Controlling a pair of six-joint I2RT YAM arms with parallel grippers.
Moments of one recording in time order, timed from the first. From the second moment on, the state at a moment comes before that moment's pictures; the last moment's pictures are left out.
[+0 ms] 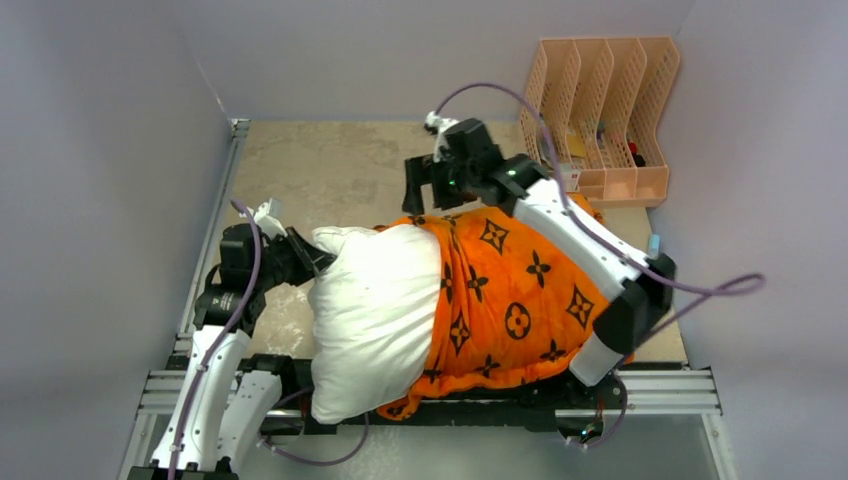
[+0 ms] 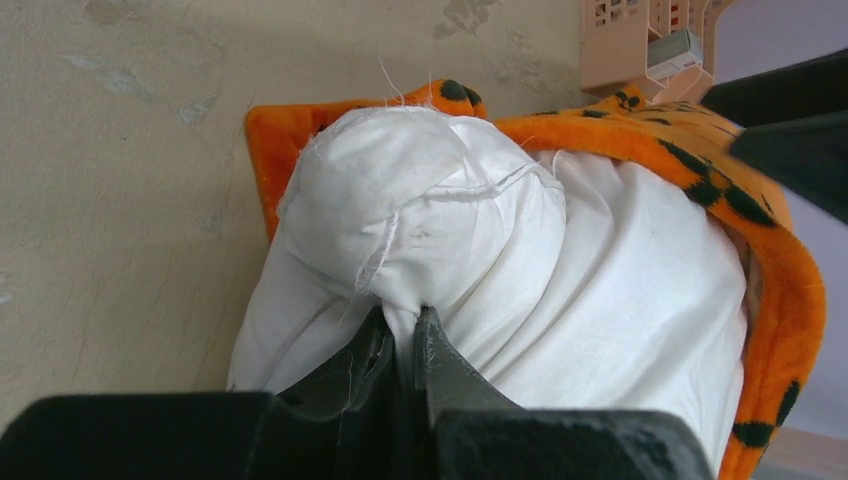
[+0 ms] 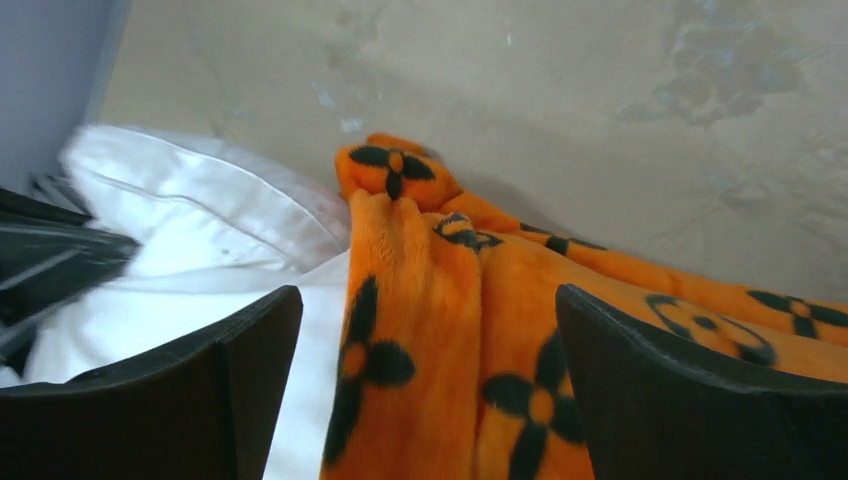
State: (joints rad) left arm -0.07 0.68 0.70 -0.59 0.44 -0.67; right arm 0.68 1.57 1.65 -0.72 -0.09 0.38
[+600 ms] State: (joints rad) left arm -0.07 0.63 0.74 -0.68 0.41 -0.65; right arm 0.71 1.79 1.78 -0.97 0.30 0.33
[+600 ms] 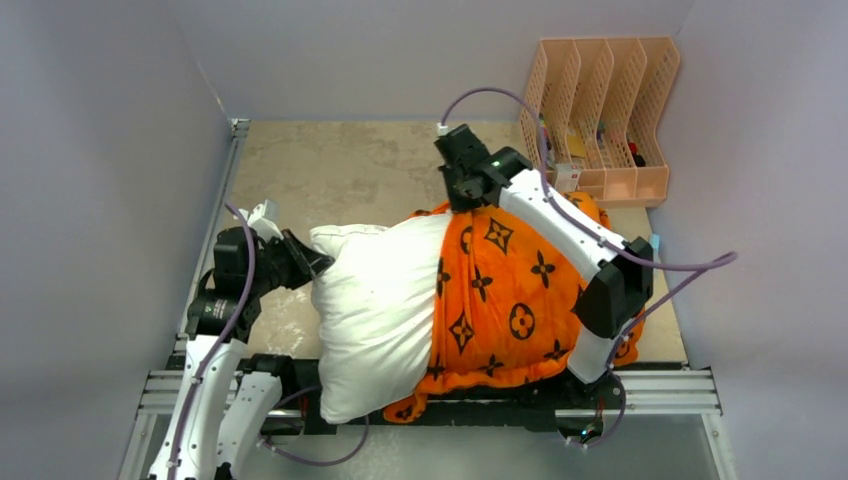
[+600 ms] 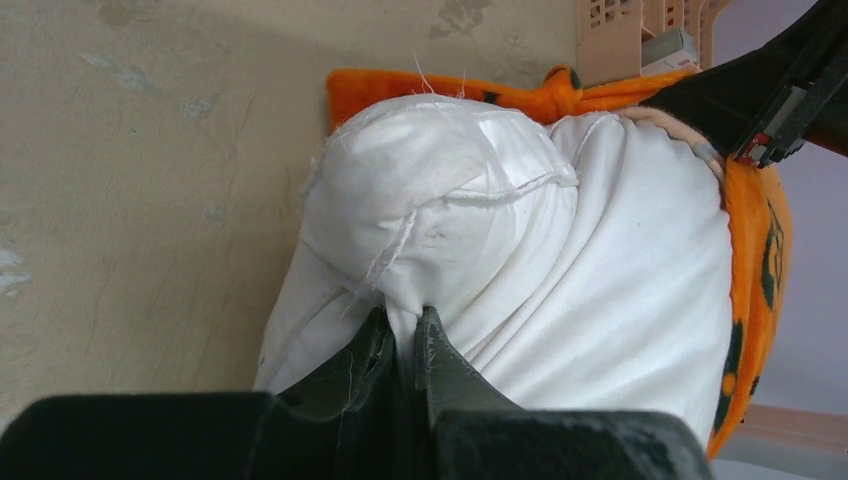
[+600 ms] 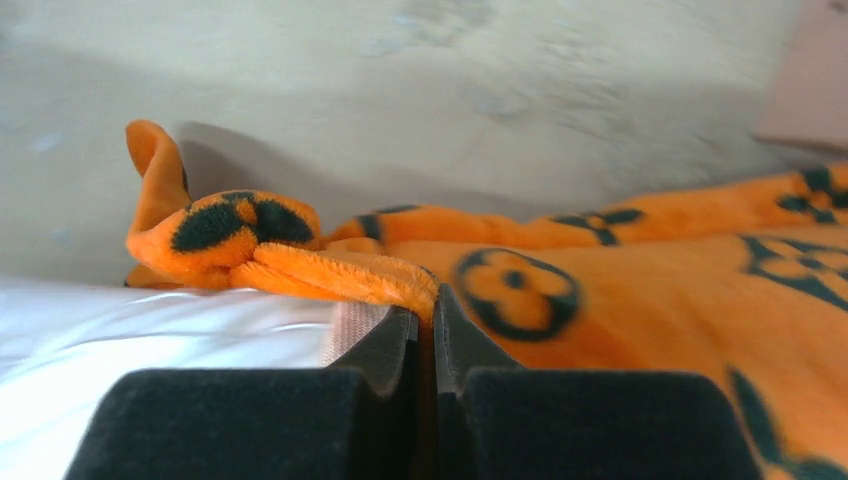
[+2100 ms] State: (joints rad) left arm 0.06 1.22 1.10 -0.81 0.24 -0.62; right arm 1.14 1.34 1.36 -1.08 0.57 0.81
